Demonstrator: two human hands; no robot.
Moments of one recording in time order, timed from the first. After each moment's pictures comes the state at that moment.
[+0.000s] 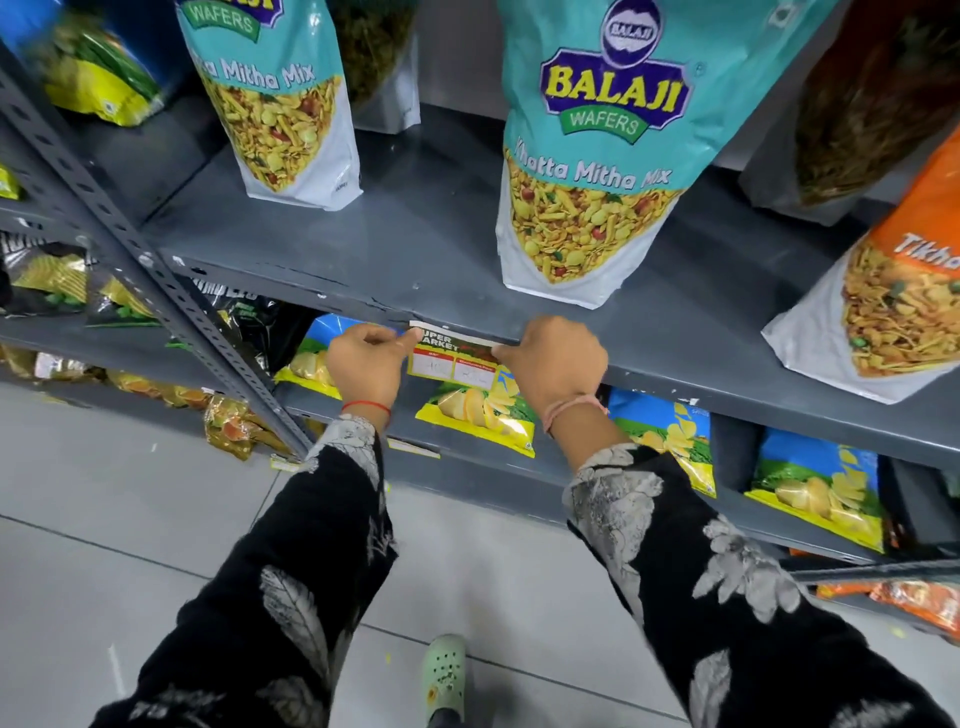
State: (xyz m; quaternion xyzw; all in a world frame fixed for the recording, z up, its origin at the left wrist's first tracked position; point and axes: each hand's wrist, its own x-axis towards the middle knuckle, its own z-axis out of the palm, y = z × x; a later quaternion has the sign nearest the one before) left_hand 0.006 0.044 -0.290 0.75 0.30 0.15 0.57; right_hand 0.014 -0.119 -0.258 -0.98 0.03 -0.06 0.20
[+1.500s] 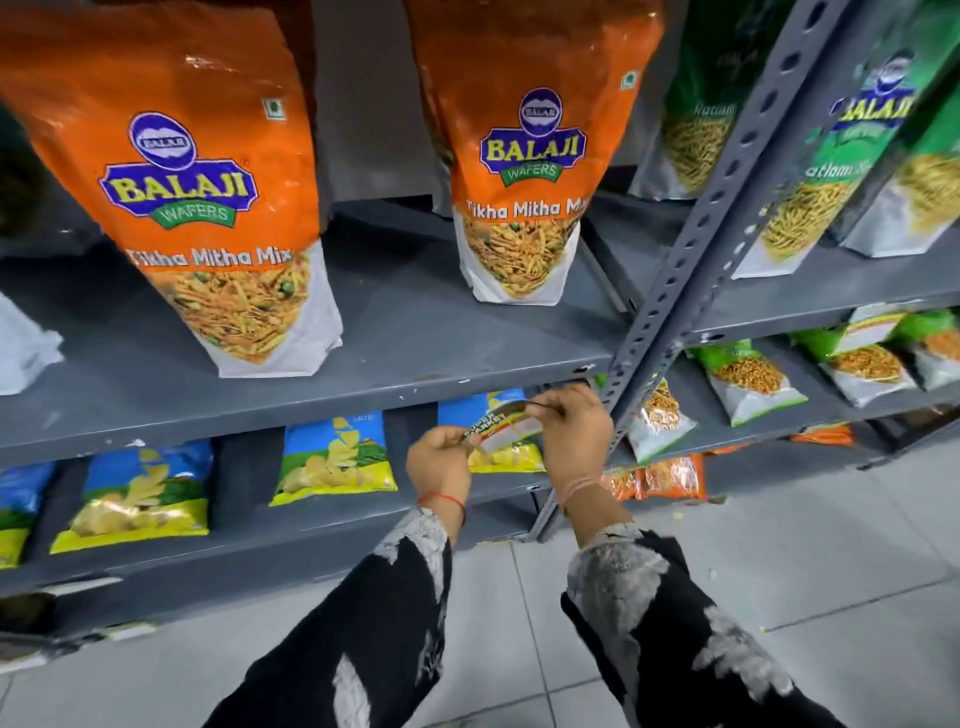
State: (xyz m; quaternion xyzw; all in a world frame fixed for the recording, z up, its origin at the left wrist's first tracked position) left_hand -0.102 -0.534 -0.320 0.74 0.17 -0.06 0.65; right_hand -0.137 -0.639 -0.273 -0.79 0.23 -0.29 0.48
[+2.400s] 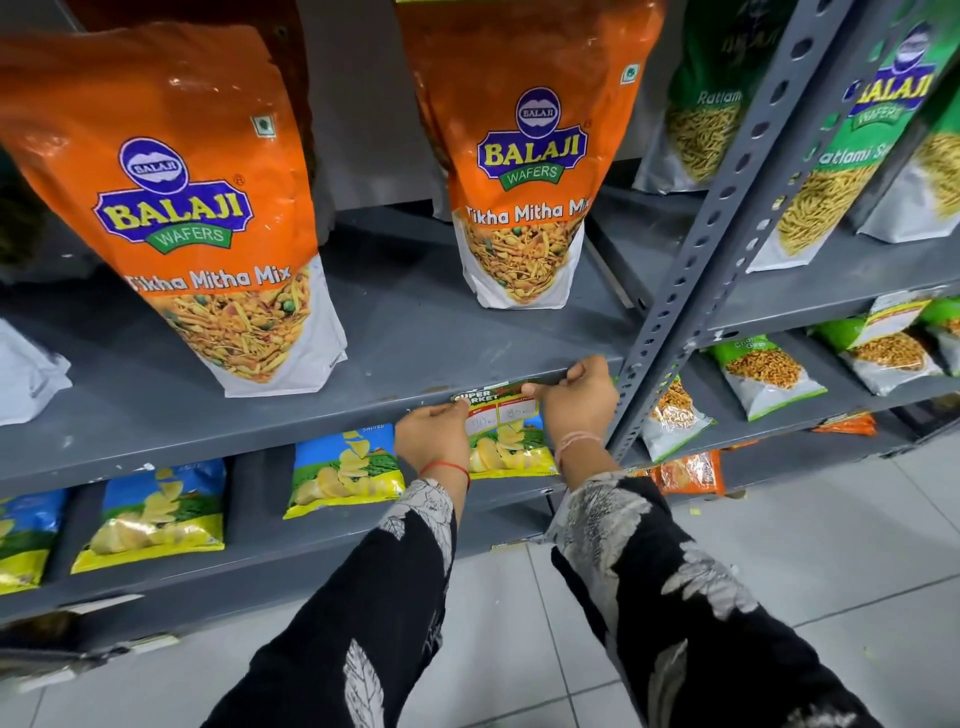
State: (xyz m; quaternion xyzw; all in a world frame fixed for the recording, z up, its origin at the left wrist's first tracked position) left_hand -0.074 -0.530 -0.279 0.78 0.23 0.00 0.58; right_hand -0.092 -0.650 -0.274 -0.69 0.40 -0.23 0.56
